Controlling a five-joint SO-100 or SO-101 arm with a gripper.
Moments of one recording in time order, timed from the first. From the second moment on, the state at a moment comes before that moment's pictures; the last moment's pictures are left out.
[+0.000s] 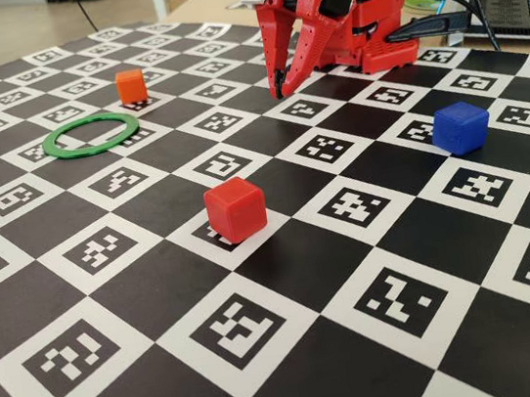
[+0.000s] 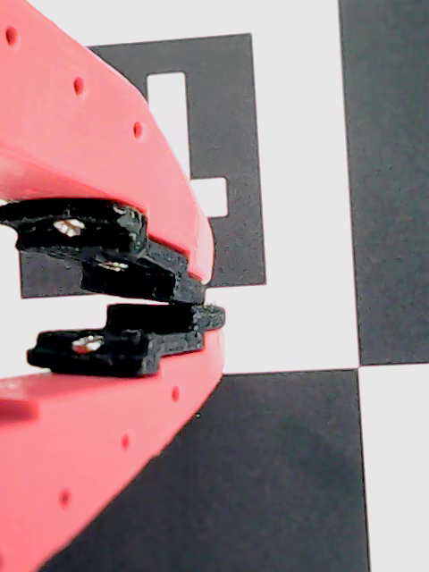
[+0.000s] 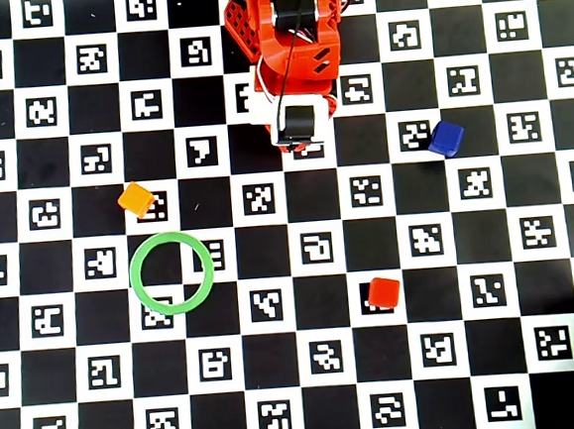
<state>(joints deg) -0.3 189.7 179.2 72.6 -85.8</state>
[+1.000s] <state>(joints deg) -2.9 189.7 179.2 72.6 -84.8</state>
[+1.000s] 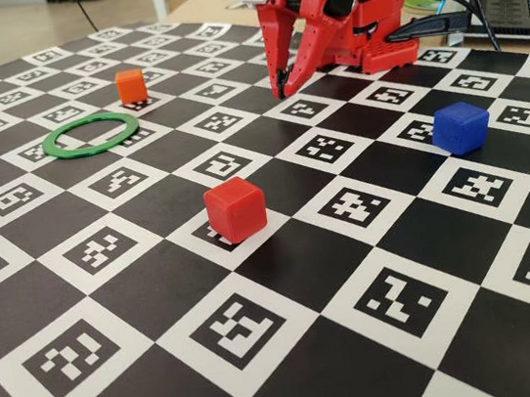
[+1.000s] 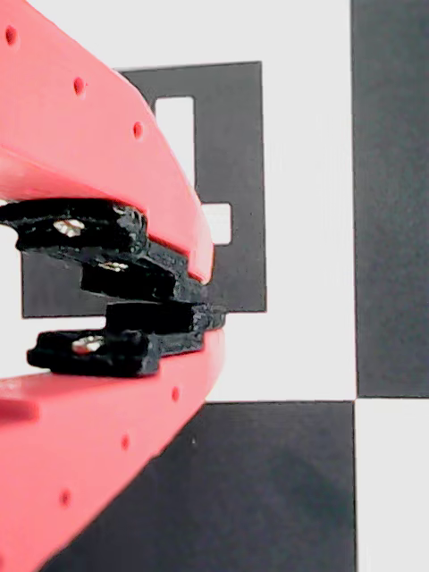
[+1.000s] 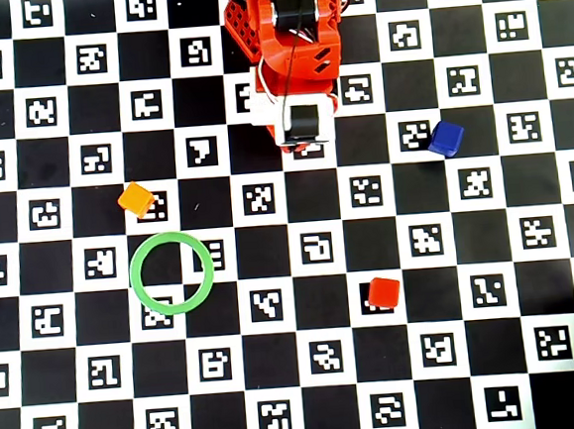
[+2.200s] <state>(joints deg) -19.9 104.5 86.8 98.4 1.1</state>
